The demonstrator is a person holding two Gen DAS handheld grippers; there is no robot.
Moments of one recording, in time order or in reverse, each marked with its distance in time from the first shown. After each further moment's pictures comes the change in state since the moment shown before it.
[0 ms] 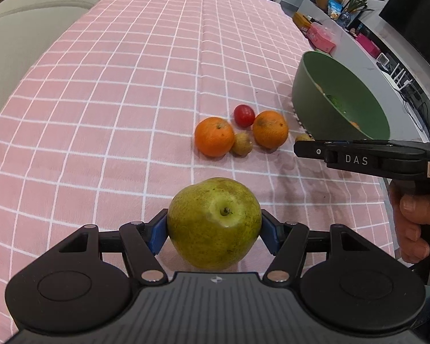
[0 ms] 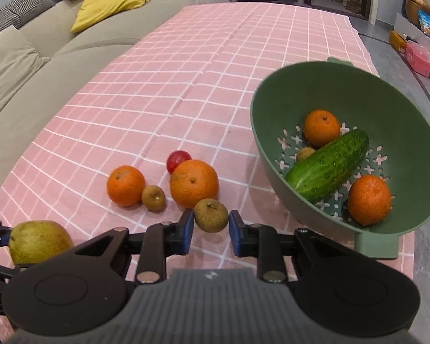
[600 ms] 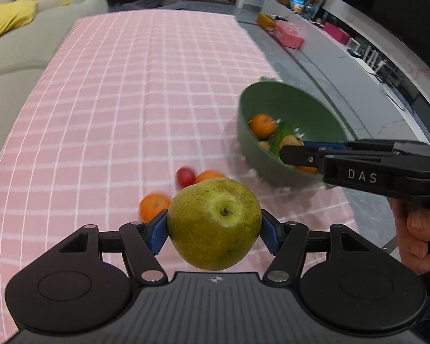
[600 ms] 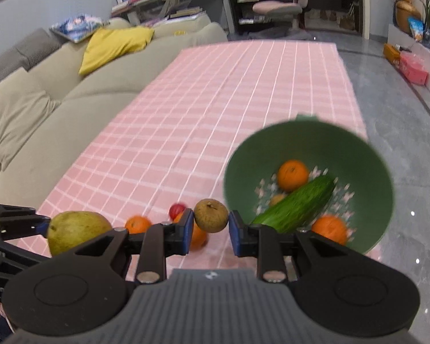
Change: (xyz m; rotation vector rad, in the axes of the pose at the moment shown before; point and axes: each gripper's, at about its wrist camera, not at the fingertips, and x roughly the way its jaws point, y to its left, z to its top) left arm -0.007 -0.076 0.067 0.190 -0.040 -0.022; right arm -0.072 -0.029 0.026 0.056 -0.144 0.046
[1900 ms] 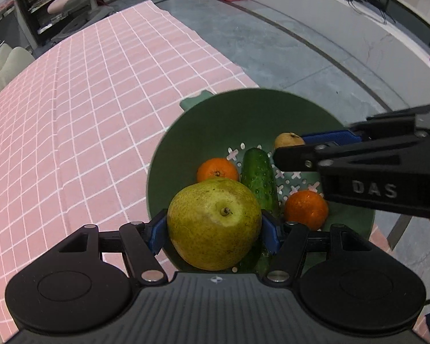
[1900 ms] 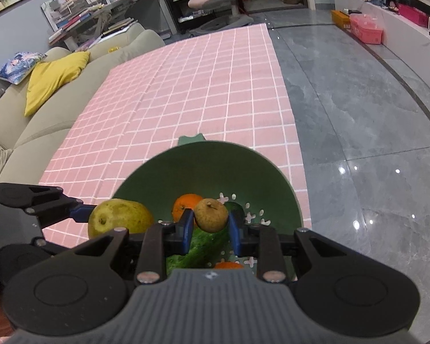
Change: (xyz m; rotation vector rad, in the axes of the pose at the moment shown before) left arm 0.143 -0.090 0.096 0.405 0.143 0.051; right arm 0.044 -0.119 0.039 0.230 0.035 -0.107
